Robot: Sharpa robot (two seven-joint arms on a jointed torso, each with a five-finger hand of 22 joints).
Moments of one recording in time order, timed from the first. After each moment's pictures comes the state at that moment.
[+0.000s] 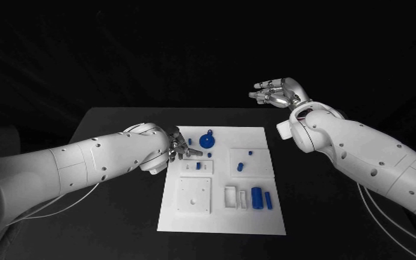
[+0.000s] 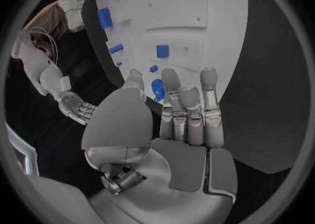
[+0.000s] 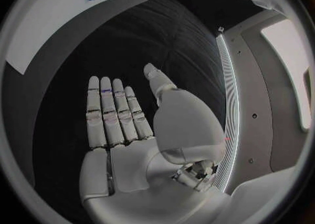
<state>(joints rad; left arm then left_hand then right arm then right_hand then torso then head) 1.30 -0.61 -0.19 1.23 -0.95 -0.16 -0.51 1.13 -0.19 -0.06 0.29 0.06 1.28 -0.02 0.07 0.92 1.45 -0.08 0.62 0.58 1.31 -0.12 1.23 0.57 0.03 1.24 -0.14 0.49 1.31 1.05 -0.60 0.37 1.19 -0.91 -0.43 0.05 1.28 -0.06 0.14 -0.15 0.24 0.91 0.17 0.06 0.06 1.05 0.15 0.14 0.06 1.01 0.15 0.21 0.06 0.08 1.00 0.14 0.07 0.07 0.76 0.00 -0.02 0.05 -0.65</state>
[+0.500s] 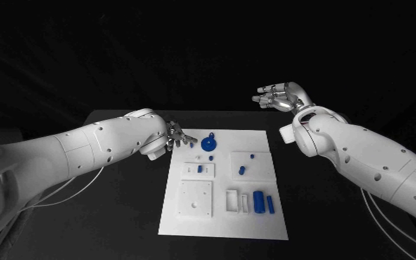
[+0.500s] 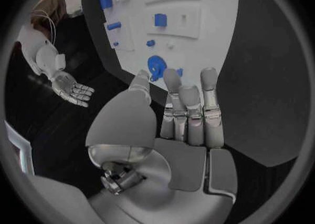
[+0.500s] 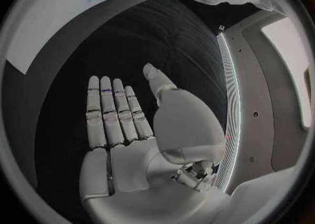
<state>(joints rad) 1.35 -0.56 -0.18 1.07 -0.88 -0.10 -0.50 1.16 -0.06 -0.08 0.15 0.22 1.17 0.03 0.07 0.56 1.42 -0.06 0.62 0.58 1.29 -0.11 1.23 0.56 0.03 1.24 -0.13 0.48 1.31 1.05 -0.60 0.37 1.18 -0.90 -0.42 0.05 1.28 -0.06 0.16 -0.16 0.26 0.93 0.17 0.06 0.06 1.05 0.14 0.13 0.06 1.02 0.14 0.20 0.06 0.08 1.00 0.13 0.07 0.07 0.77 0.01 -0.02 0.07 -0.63</state>
